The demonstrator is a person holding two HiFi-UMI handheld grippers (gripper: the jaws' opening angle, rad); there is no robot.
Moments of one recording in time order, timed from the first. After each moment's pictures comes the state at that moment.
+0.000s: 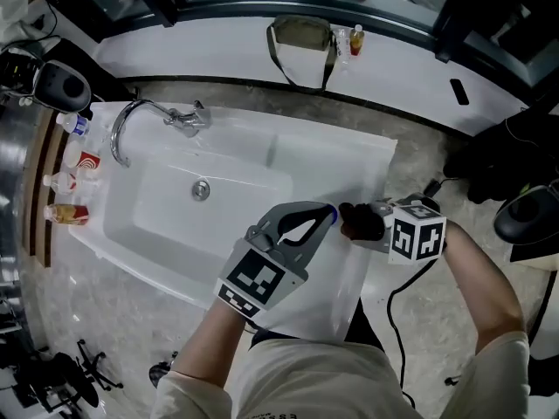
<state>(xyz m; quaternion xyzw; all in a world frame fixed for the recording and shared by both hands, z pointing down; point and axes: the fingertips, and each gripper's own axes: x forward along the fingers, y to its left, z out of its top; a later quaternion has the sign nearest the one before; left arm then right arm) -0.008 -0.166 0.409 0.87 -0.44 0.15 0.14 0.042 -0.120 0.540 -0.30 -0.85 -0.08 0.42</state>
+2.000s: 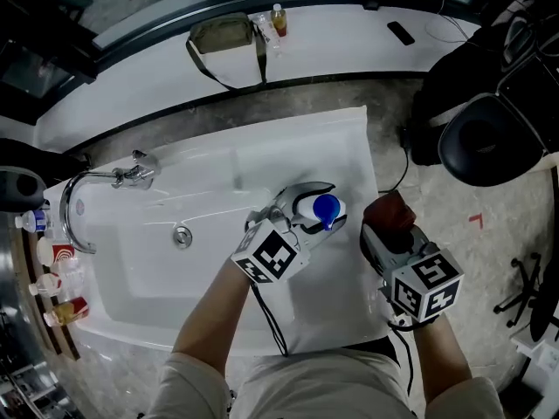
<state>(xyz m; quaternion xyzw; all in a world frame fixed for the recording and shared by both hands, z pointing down) 0.031 -0.177 0.535 0.97 -0.16 0.19 -0.01 0.068 -0.149 0.524 0.40 -0.84 0.29 0.23</state>
